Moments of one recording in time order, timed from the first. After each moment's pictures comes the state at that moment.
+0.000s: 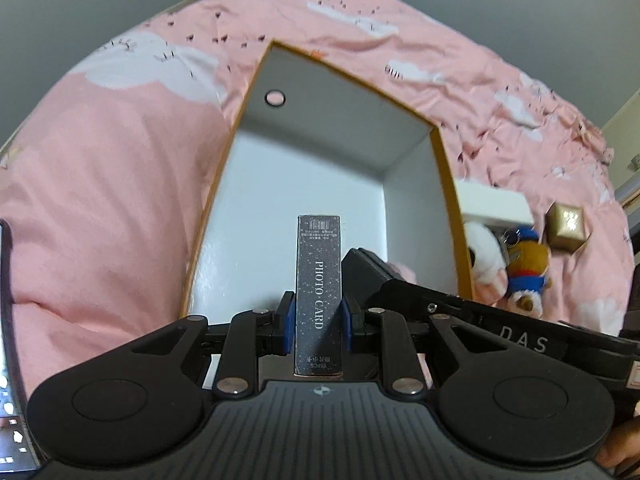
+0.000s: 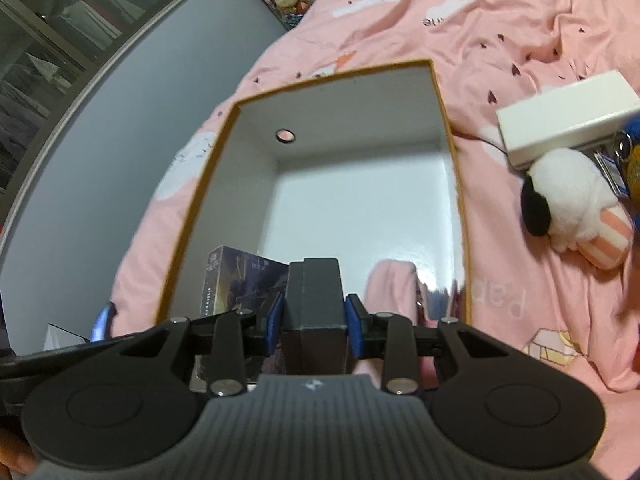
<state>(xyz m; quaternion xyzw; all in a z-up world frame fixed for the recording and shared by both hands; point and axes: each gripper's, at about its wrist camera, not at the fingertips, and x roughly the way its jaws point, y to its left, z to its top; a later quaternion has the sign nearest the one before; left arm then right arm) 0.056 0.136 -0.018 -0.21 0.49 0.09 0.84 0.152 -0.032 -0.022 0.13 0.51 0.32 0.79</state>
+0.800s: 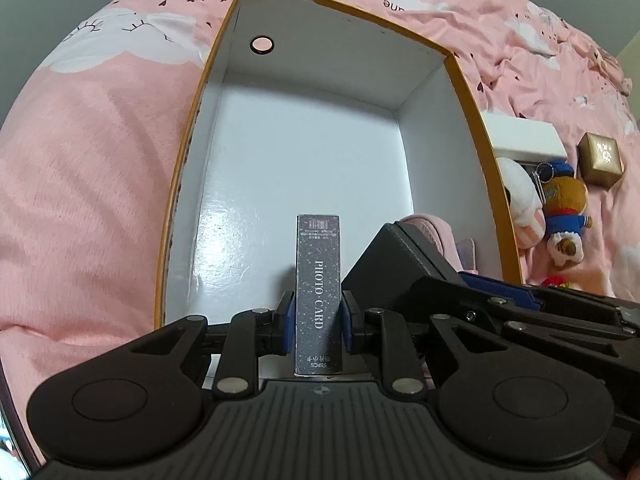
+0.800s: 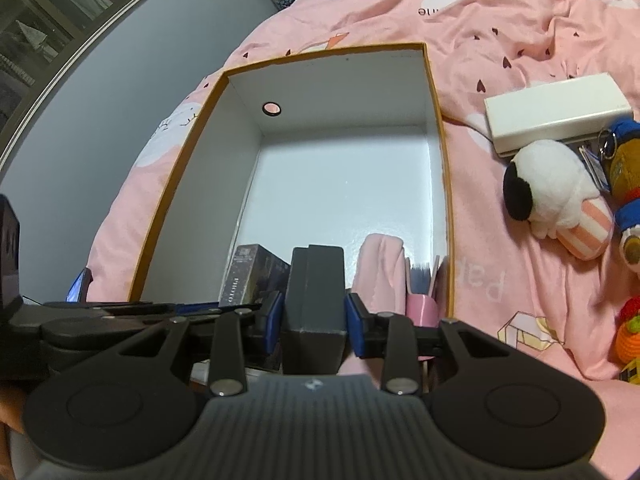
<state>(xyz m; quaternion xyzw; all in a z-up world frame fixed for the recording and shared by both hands) 0.076 0.128 -0.042 -0.15 0.57 0.07 0.81 0.142 -0.029 -0.024 0.08 0.52 0.31 0.79</state>
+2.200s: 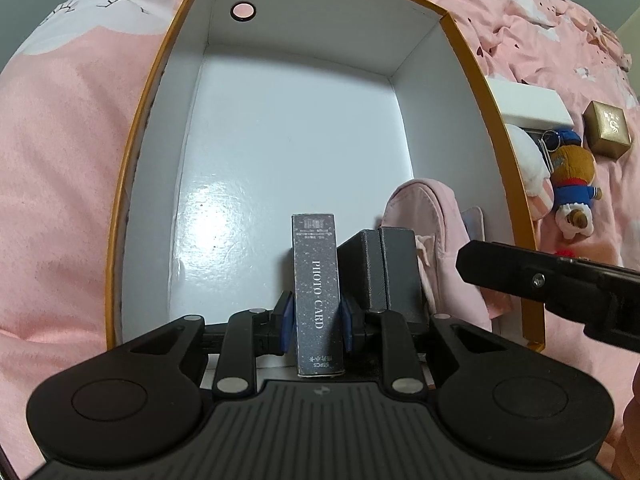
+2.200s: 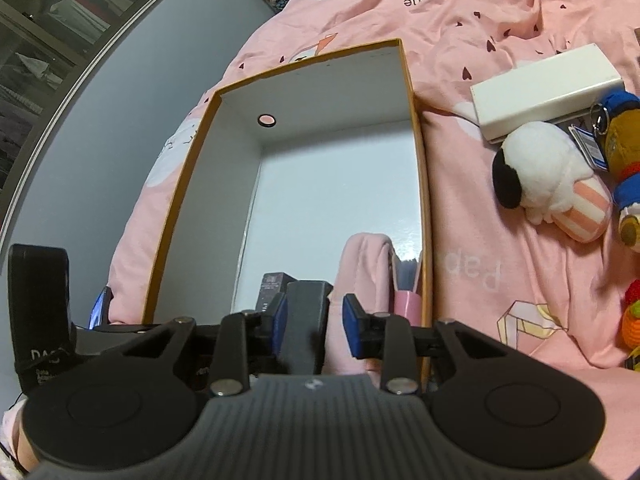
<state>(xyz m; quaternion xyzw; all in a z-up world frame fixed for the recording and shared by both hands) 0.080 0.117 -0.061 -0.13 0.59 0.06 0.79 0.156 -0.055 -0.020 0.13 0.54 0.32 0.77</state>
